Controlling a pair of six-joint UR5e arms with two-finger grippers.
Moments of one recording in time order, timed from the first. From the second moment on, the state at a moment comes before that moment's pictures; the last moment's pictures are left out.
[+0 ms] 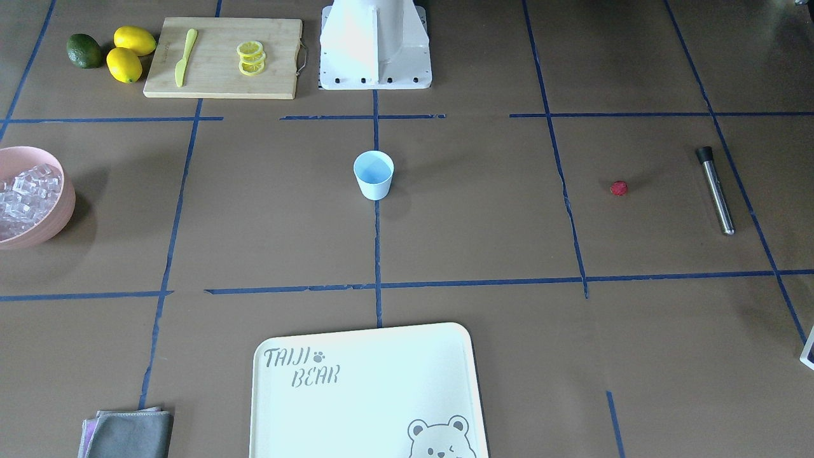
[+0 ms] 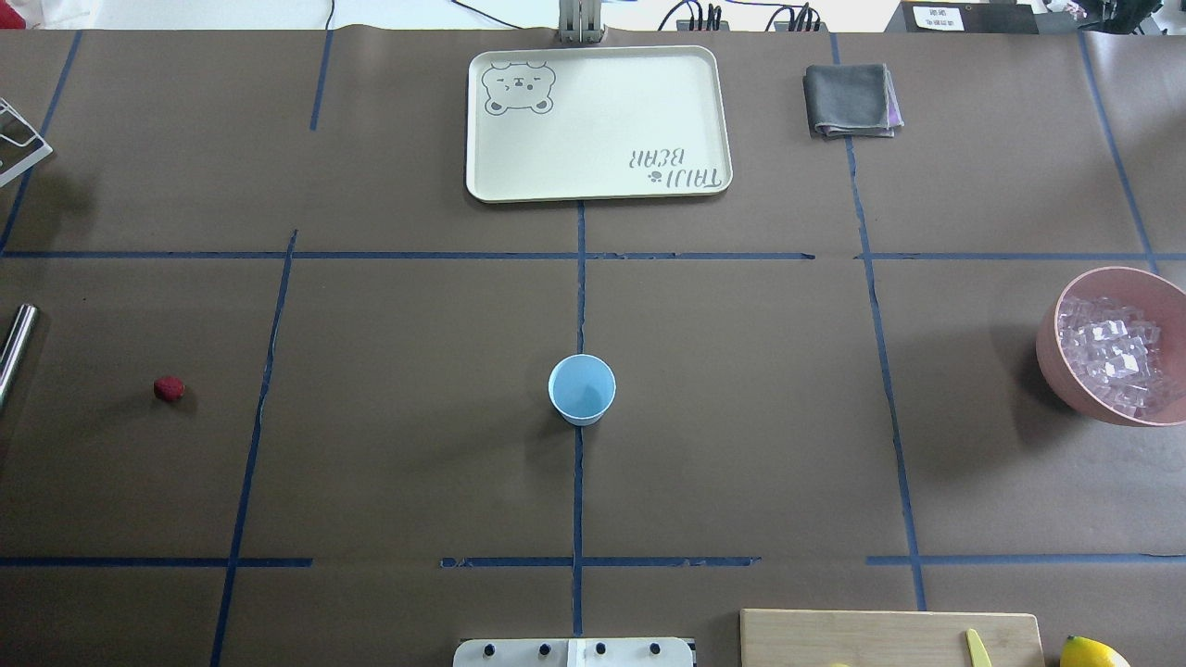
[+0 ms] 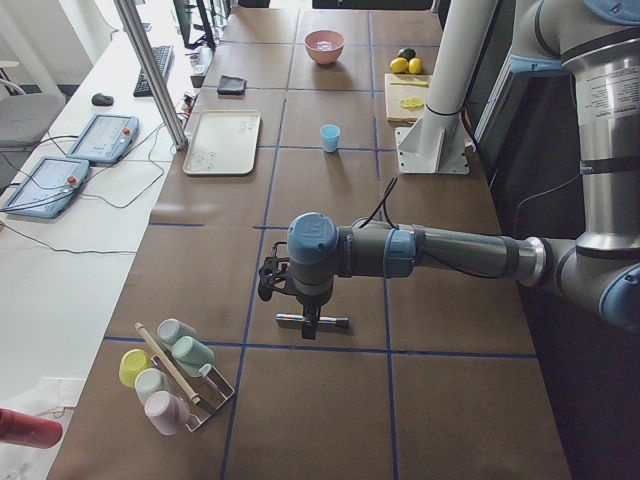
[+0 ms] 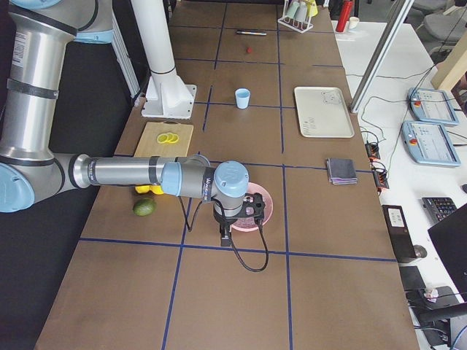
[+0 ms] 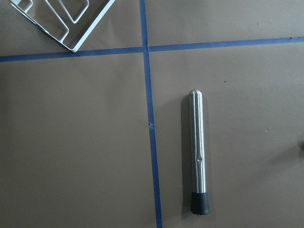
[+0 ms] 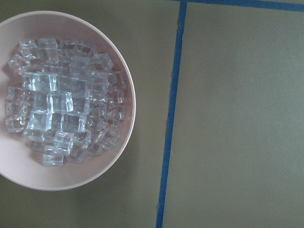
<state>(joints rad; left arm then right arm) -1.59 -1.37 -1.88 -1.48 -2.41 0.08 1.55 -1.83 1.88 -1.72 2.37 -0.14</state>
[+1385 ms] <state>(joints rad) -1.57 -1.34 -1.91 -1.50 -2.39 0.09 1.55 -1.82 1.87 -1.71 2.38 -0.13</state>
